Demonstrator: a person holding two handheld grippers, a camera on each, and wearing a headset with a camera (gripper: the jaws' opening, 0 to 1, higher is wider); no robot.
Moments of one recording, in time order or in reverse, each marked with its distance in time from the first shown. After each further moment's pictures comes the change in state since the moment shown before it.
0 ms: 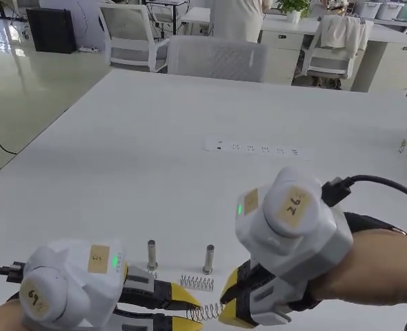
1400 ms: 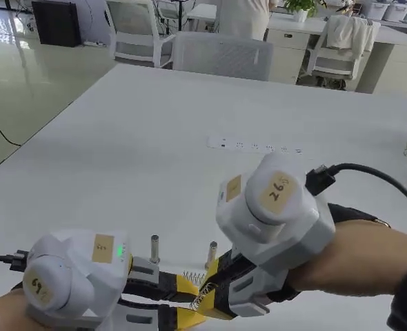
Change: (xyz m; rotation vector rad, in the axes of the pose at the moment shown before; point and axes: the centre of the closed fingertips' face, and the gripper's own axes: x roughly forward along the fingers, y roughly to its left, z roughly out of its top) left arm -0.001 0.002 0.011 0.005 -0.029 0.007; right arm 0.010 0.003 0.026 -0.021 -0.023 0.024
